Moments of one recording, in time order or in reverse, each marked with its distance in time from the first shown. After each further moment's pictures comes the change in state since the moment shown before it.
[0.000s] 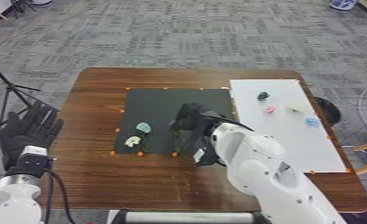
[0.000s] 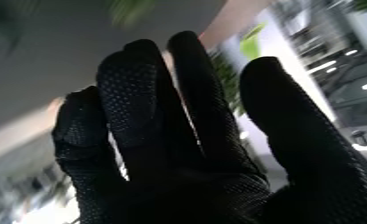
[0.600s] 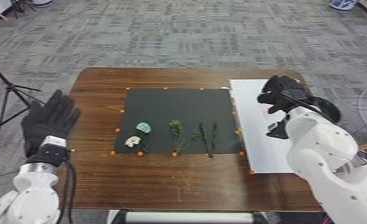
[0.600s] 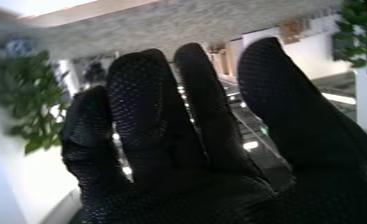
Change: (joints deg) left arm -8.0 3.6 9.1 1.9 1.0 -0.1 2.1; right arm -7.8 14.0 18.5 0.3 -12.2 8.5 5.5
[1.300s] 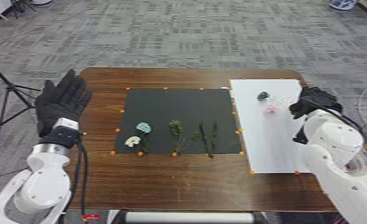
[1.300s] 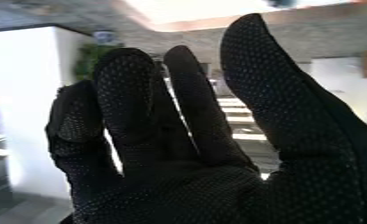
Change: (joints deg) left arm -8.4 1.1 5.0 0.7 1.3 0.1 -0.7; right arm 0.3 2.3 3.2 7.3 -2.2 -6.2 10.2
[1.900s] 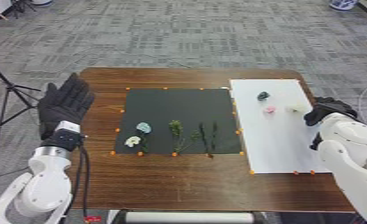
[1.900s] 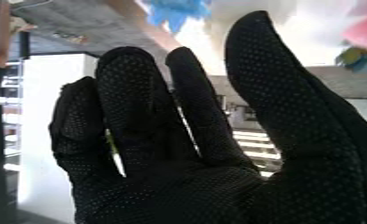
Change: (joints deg) left arm 1.1 -0.6 -0.2 -0.6 0.6 0.0 -0.7; right arm -0.8 3.1 3.2 6.6 3.7 -4.4 -4.1
